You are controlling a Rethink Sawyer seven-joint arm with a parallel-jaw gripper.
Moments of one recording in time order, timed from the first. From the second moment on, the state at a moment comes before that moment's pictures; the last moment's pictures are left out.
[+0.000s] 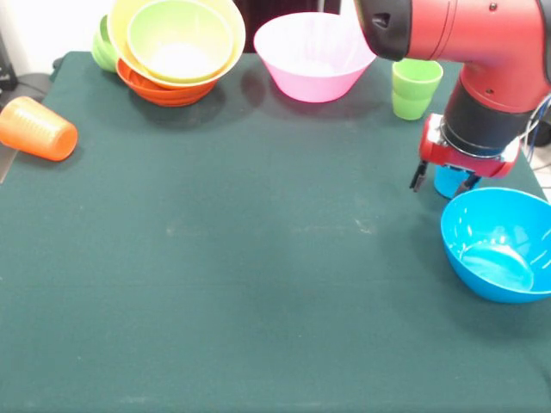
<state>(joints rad) 0.14 -0.22 -0.15 1.12 0.14 0.85 2.05</state>
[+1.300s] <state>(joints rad) 0.14 -0.22 -0.18 1.10 0.16 0.88 2.05</state>
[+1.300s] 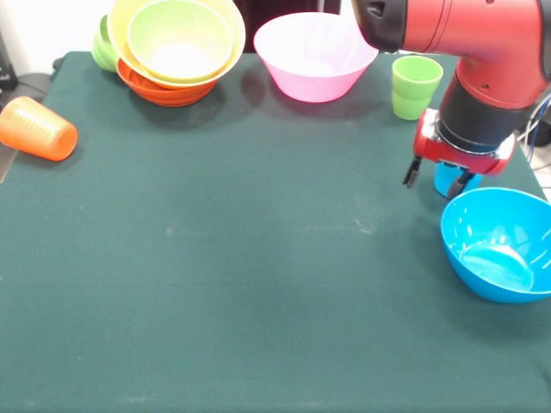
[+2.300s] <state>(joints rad) 0.19 -0.22 -0.23 1.09 0.22 0.93 2.11</state>
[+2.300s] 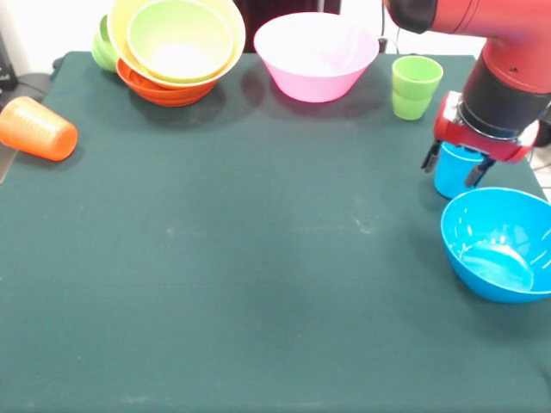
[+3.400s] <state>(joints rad) 0.21 -0.21 -0.31 1.06 0.31 1.06 2.26</state>
